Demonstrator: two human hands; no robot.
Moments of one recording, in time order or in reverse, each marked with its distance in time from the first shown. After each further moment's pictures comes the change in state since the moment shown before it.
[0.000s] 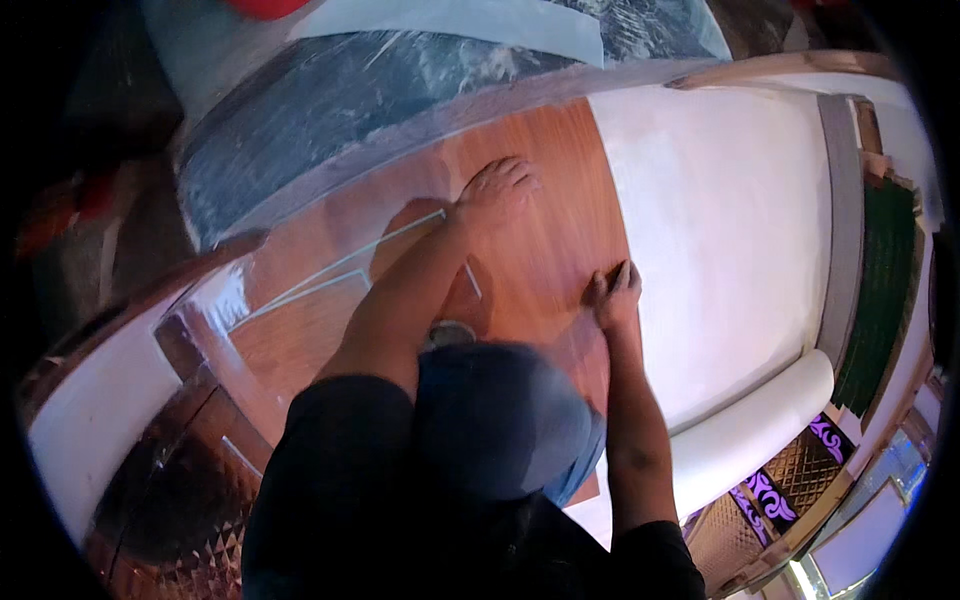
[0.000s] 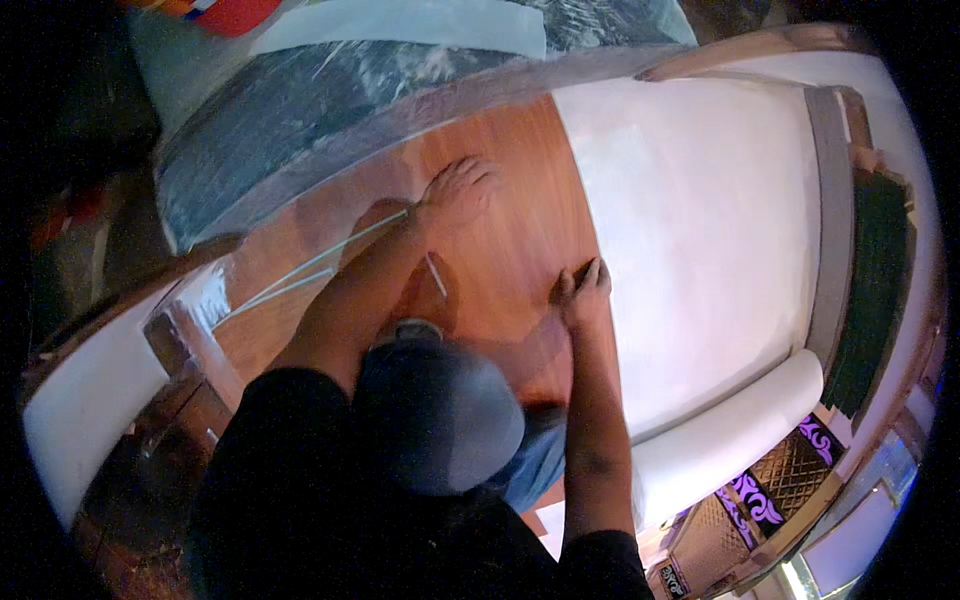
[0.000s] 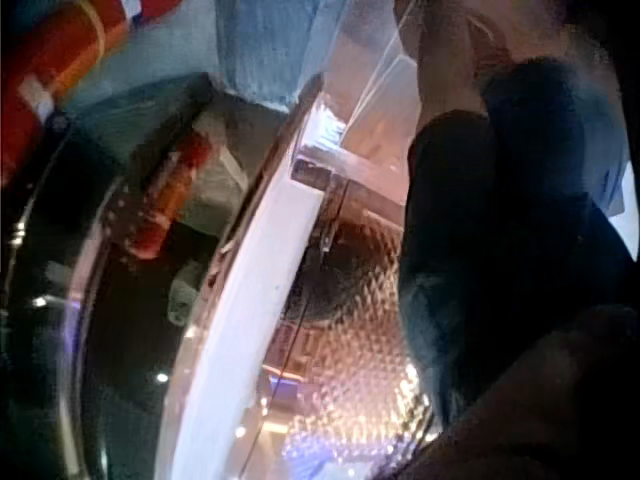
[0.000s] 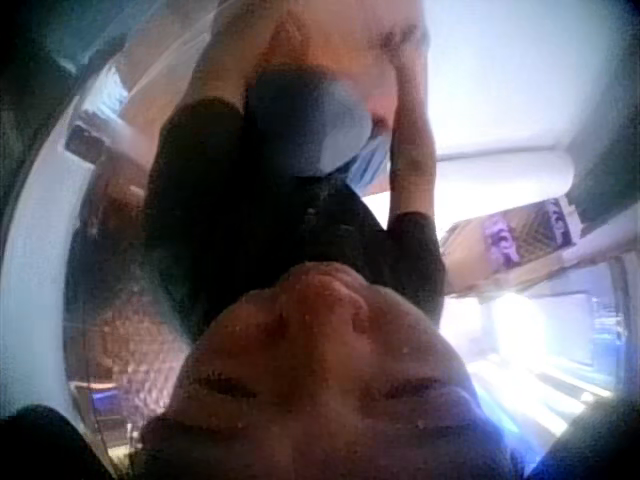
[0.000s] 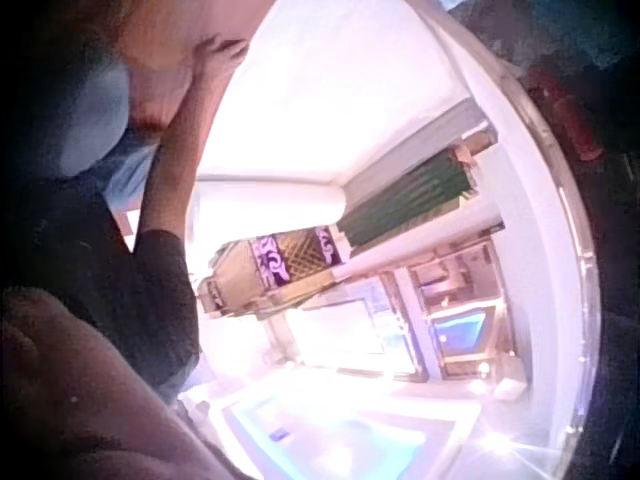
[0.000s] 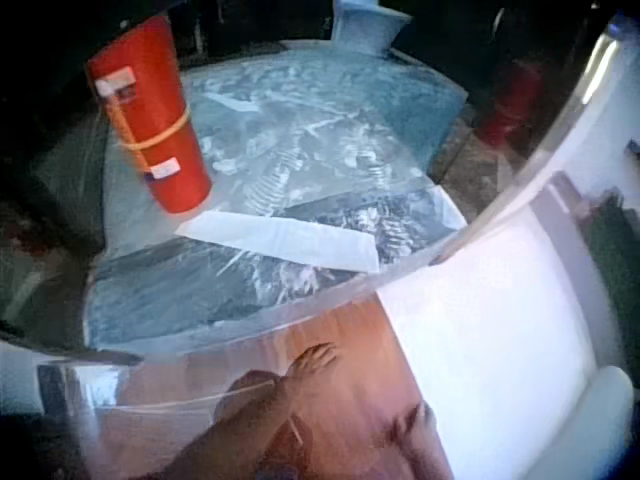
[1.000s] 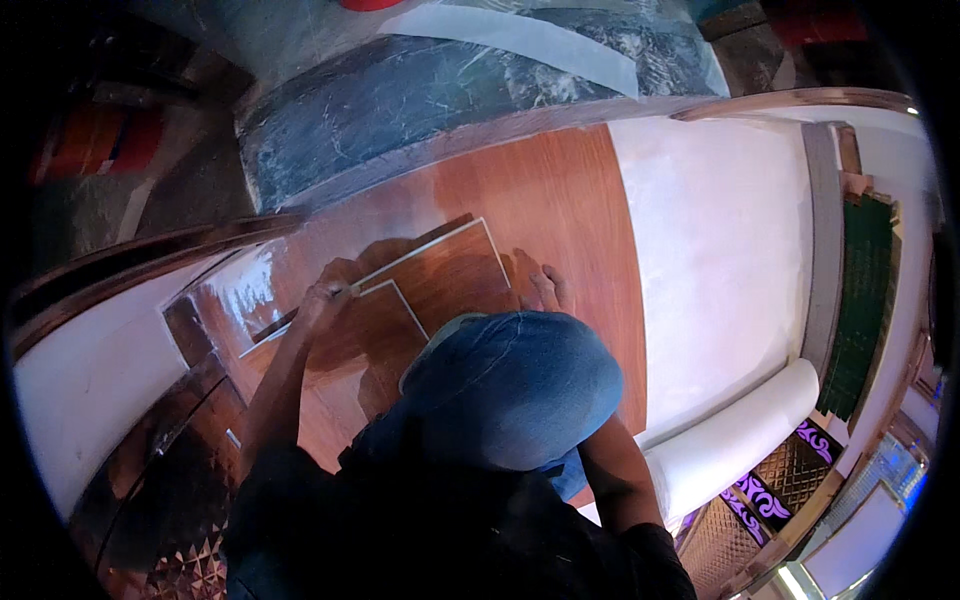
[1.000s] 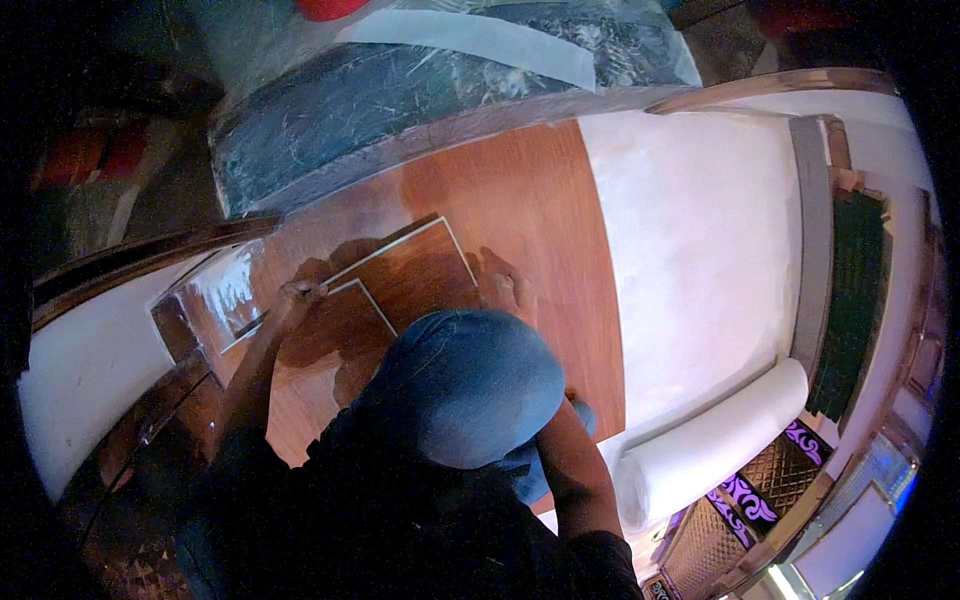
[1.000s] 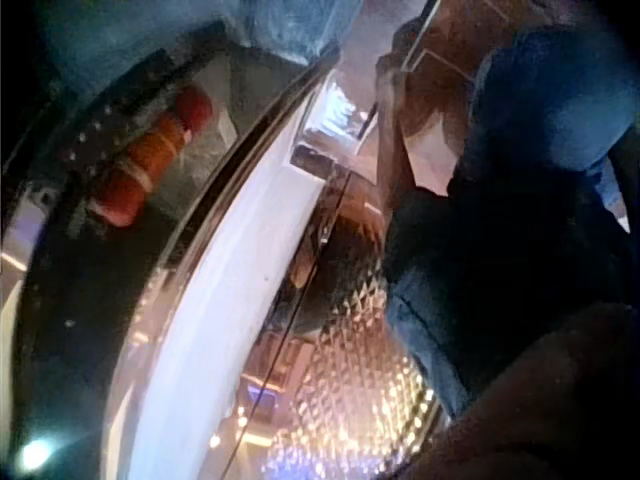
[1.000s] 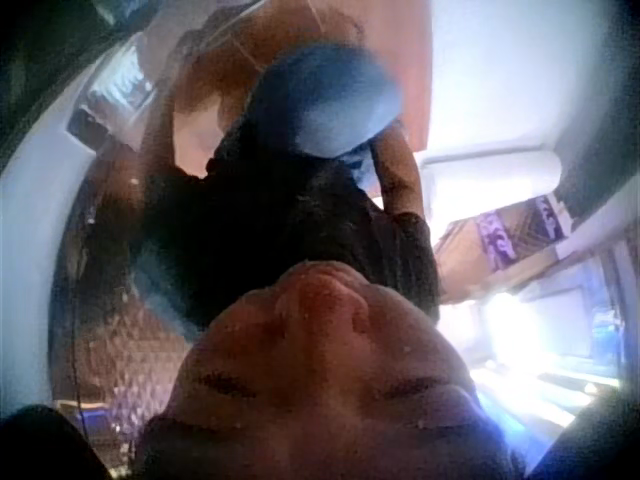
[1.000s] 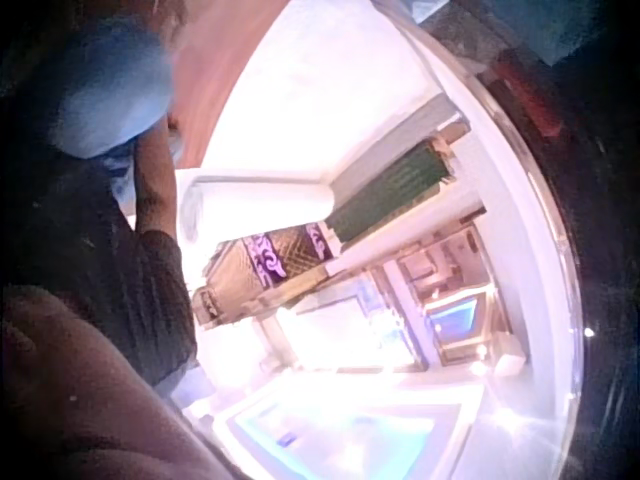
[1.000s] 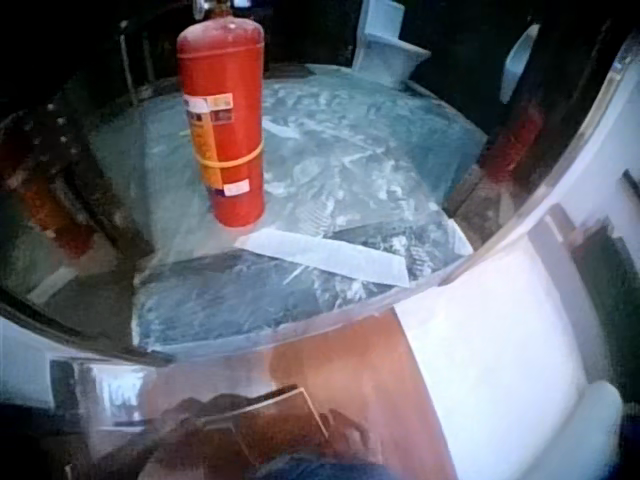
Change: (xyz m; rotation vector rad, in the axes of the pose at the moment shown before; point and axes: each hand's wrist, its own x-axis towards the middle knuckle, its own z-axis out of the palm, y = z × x) left_hand -0.353 0.007 -0.265 -0.288 -0.341 -1.075; right_hand -0.090 -0.212 -0.018 0.366 -0.052 -0.412
